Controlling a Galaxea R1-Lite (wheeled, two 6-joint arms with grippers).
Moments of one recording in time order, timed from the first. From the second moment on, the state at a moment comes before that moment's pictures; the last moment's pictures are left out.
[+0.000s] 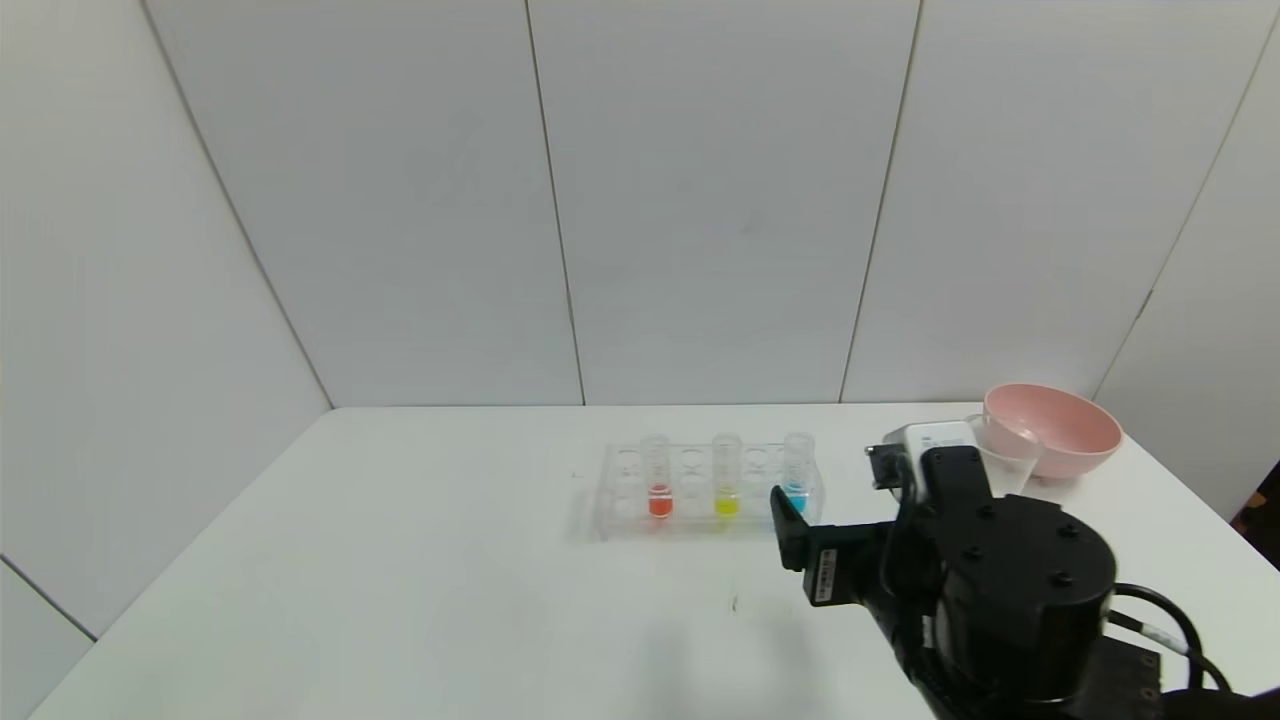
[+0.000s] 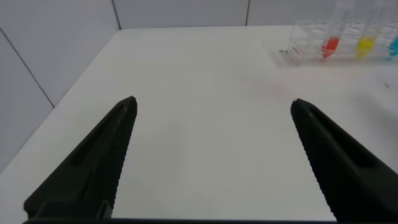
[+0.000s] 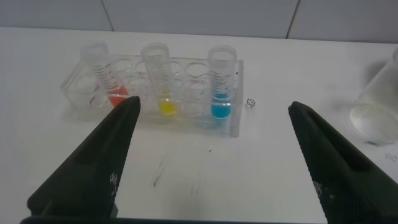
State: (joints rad) left arm 0.00 0.00 0.00 0.00 0.00 0.00; right arm 0.86 1.83 -0.60 -1.02 -0.73 0.21
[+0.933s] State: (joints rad) left arm 0.00 0.00 0.00 0.00 0.00 0.00; right arm 0.92 2.11 -0.86 -1.01 -0.81 0.21
